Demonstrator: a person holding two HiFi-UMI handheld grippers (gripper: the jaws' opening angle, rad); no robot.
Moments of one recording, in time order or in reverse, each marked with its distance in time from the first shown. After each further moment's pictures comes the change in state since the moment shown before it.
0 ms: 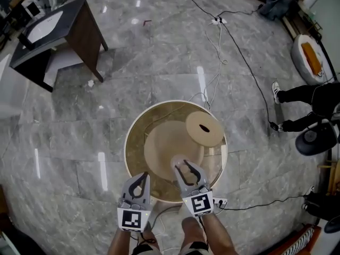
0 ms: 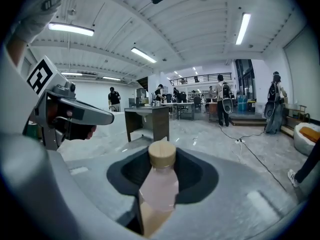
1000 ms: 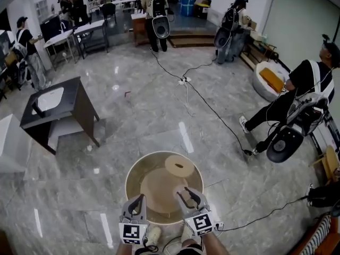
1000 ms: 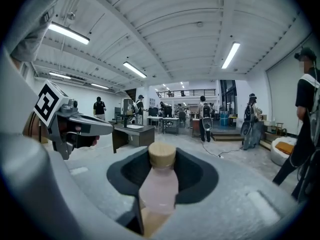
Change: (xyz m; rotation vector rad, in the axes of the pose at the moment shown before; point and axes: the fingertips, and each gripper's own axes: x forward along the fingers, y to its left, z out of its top) left arm -0.122 -0.067 0.190 0.220 -0.155 -0.104; right arm -0.195 -0.007 0.212 0.004 -0.147 -0.204
